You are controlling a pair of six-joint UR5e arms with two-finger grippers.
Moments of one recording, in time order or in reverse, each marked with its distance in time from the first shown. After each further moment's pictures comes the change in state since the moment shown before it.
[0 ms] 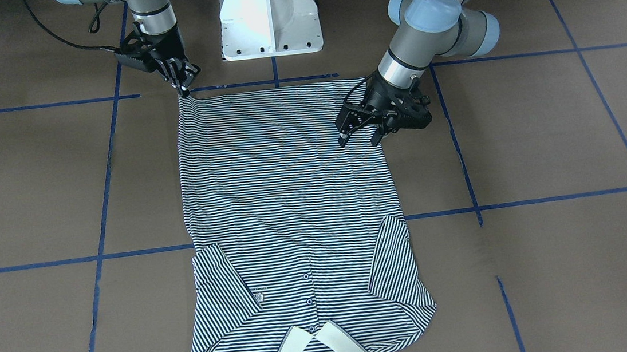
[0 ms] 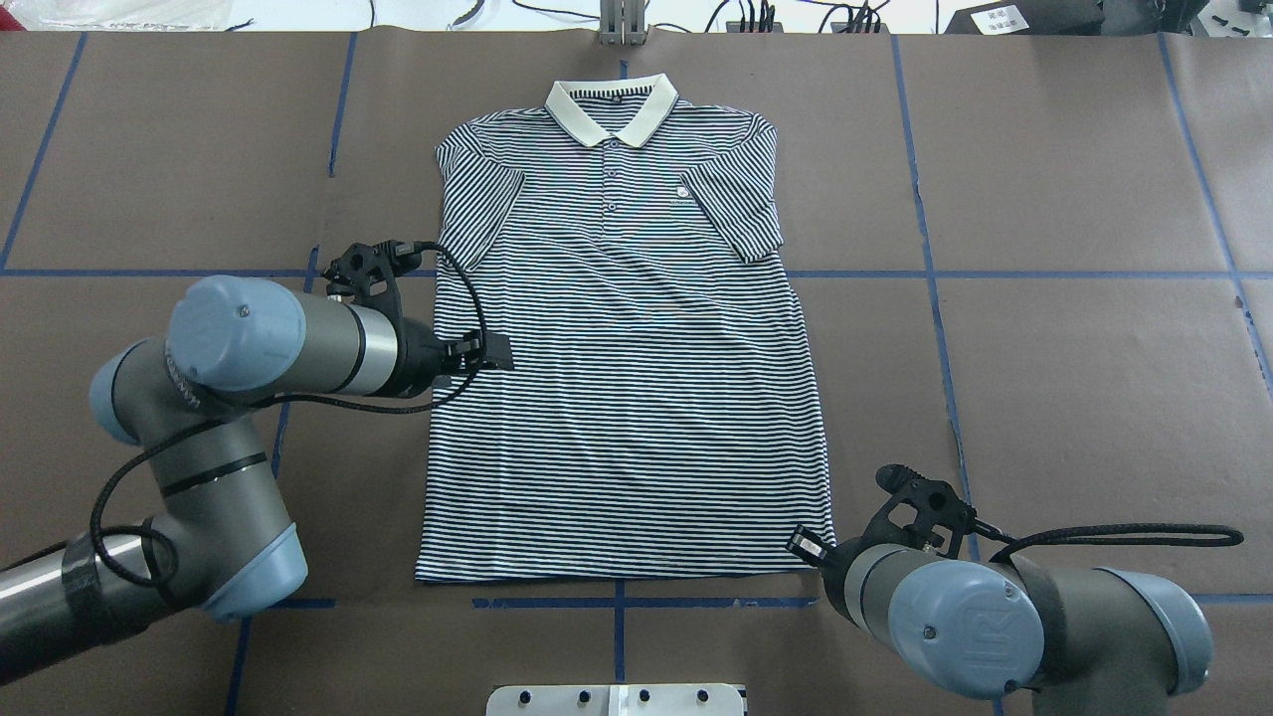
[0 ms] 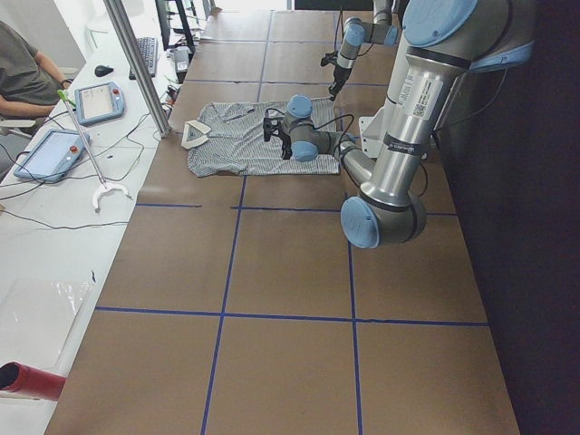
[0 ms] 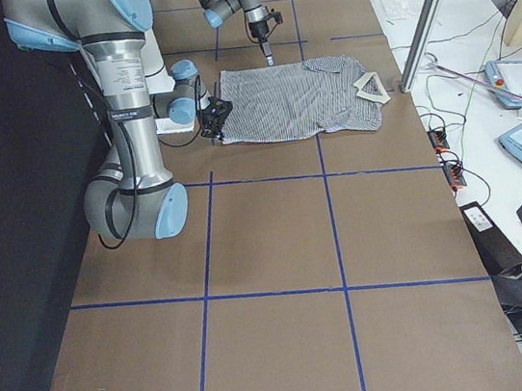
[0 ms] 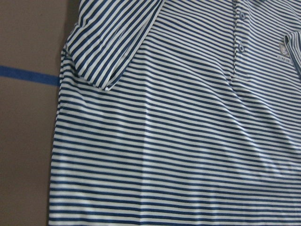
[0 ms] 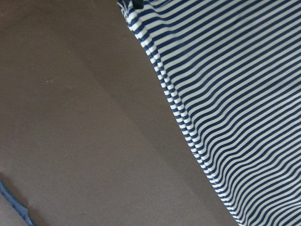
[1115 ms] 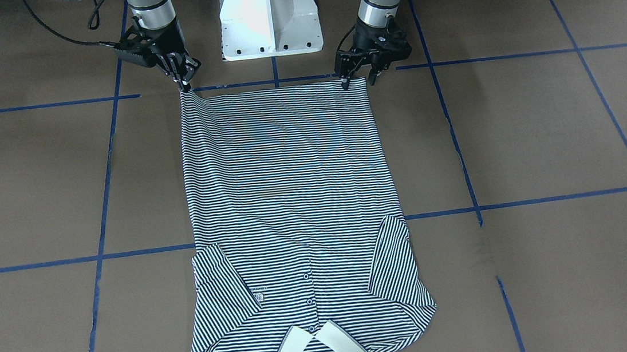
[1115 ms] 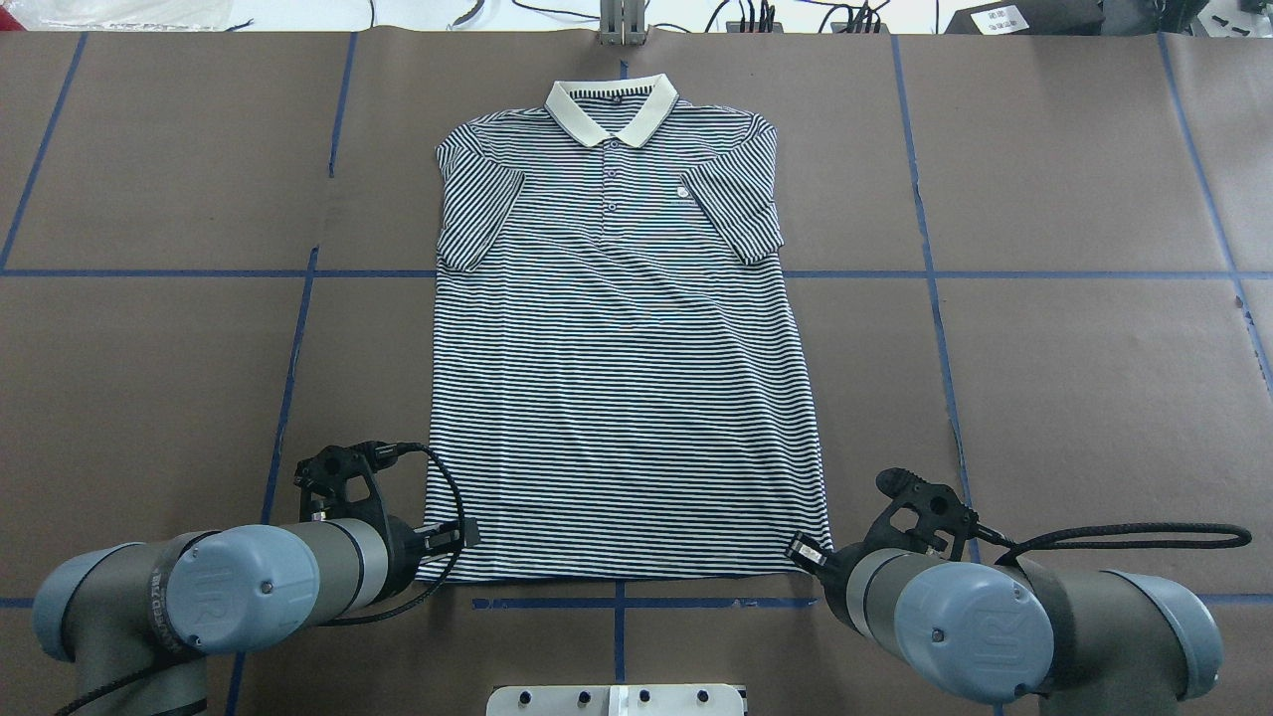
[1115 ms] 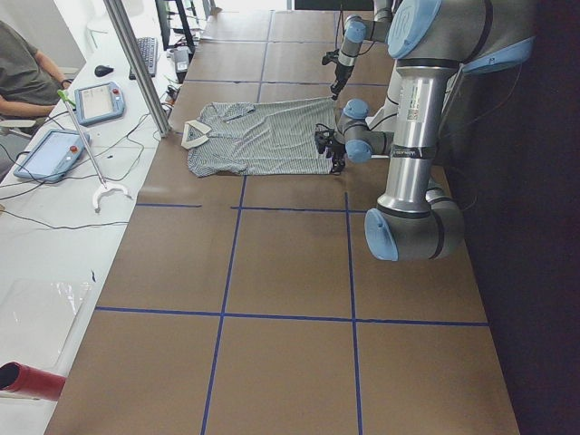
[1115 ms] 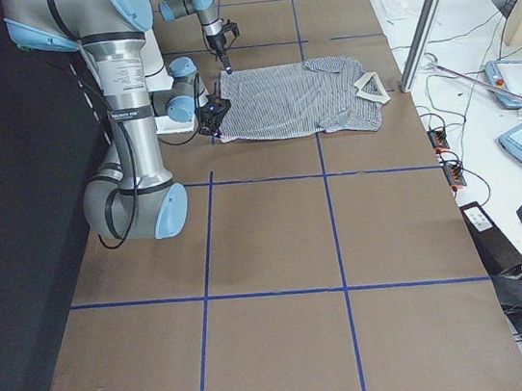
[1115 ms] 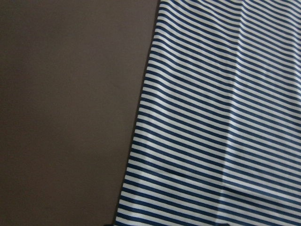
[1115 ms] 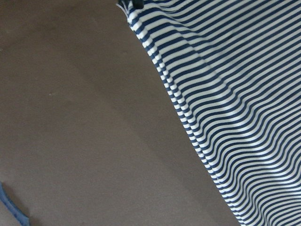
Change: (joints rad) left arm 0.313 0.164 -0.237 0.302 0.265 -0.198; right arm -0.002 -0.002 0.014 -0.001 0.016 0.000
